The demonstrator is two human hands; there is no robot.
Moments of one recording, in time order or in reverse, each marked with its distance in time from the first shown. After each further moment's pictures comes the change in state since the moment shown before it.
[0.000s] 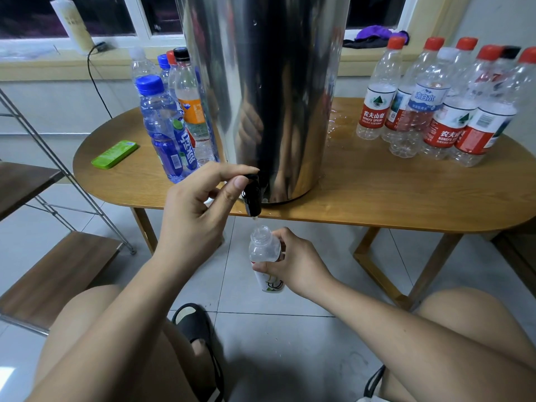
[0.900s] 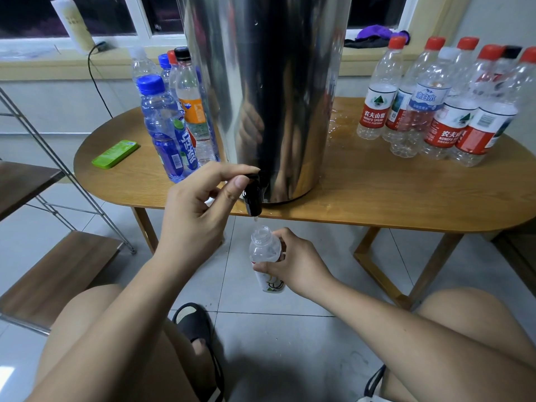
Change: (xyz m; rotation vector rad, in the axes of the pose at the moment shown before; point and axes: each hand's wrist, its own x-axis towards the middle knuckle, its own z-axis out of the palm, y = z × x) left_hand 0.000 -0.002 -0.001 -0.003 0.003 0.016; right_hand 0.000 -0.002 0.000 -0.004 -0.007 0.006
